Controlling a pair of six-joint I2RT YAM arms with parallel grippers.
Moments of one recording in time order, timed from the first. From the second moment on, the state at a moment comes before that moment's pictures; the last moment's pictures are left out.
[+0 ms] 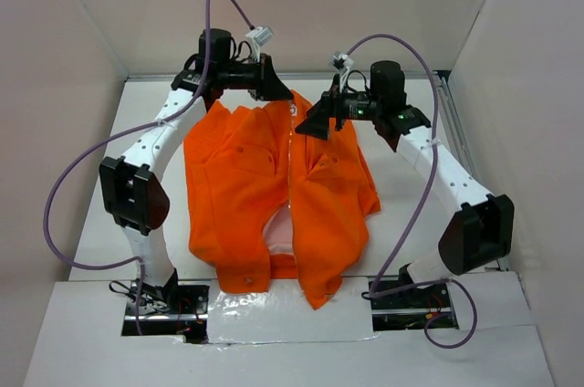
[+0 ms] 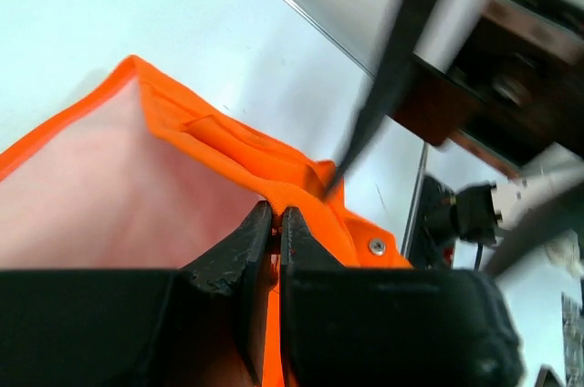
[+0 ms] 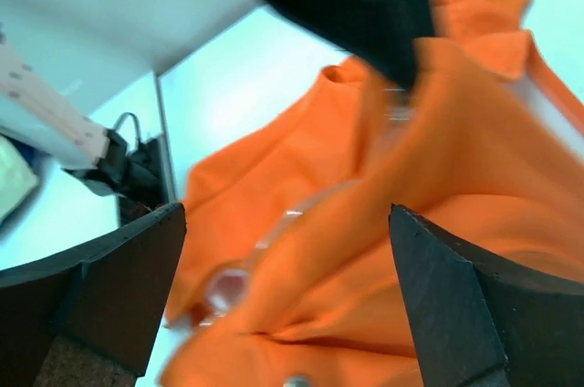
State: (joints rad) left arm -0.32 1.86 1.85 -0.39 0.92 -0.23; right arm 0.31 1.50 1.34 -0.16 -0.94 0.15
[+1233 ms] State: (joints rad) left arm -0.26 1.96 1.91 -0.50 1.19 -0.37; right arm 0.28 1.68 1.25 0.05 -0.76 0.49
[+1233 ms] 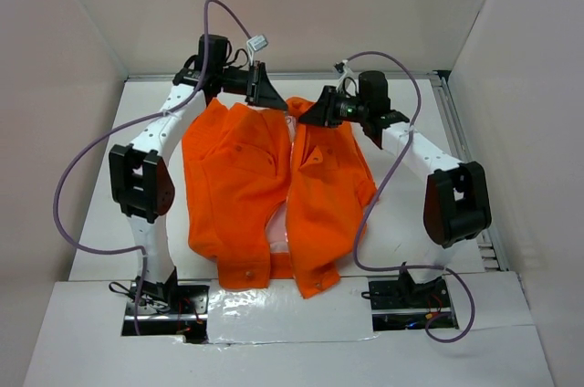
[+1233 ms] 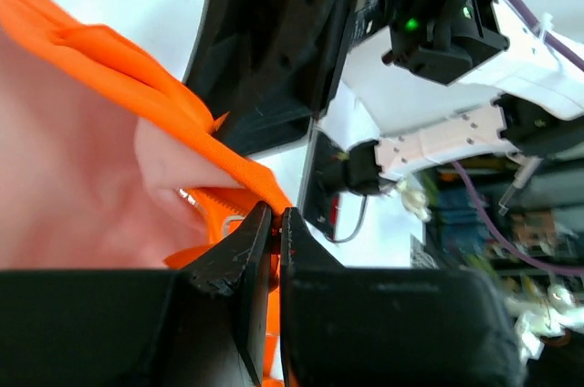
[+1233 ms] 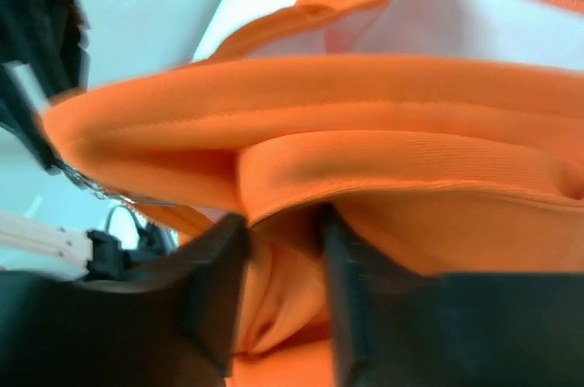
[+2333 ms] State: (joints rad) left arm -0.24 2.07 1.82 -0.11 1.32 -0.74; right arm 0.23 1.48 1.17 -0.02 -0.75 0.26
